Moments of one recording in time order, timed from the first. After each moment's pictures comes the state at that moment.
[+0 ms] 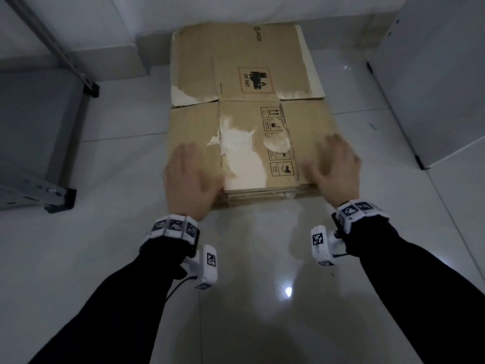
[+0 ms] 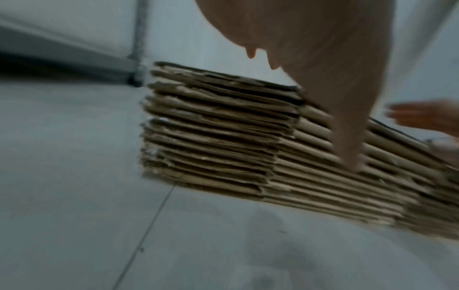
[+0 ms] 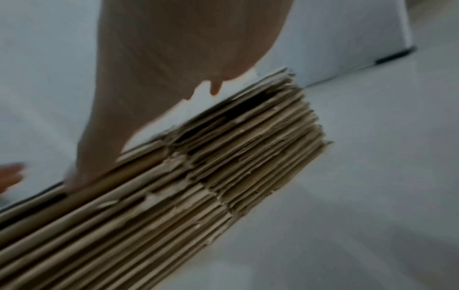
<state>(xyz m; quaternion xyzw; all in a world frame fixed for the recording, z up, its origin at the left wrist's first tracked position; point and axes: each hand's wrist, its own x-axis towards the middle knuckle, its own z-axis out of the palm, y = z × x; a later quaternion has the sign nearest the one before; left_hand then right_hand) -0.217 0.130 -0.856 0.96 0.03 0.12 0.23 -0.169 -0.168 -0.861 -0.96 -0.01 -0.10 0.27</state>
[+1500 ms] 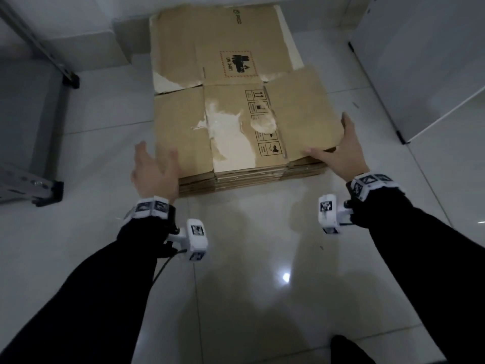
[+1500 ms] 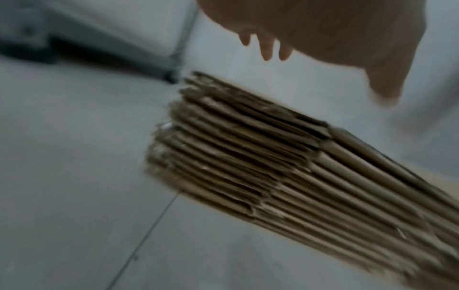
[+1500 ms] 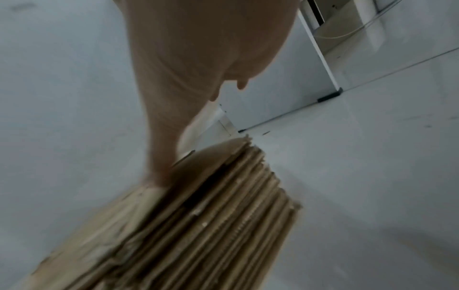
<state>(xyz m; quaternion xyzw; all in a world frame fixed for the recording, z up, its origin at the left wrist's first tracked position) -0.224 0.160 -0.859 0.90 0.24 0.11 0.36 -0.178 -0.203 -0.855 -0.90 0.11 0.01 0.42</state>
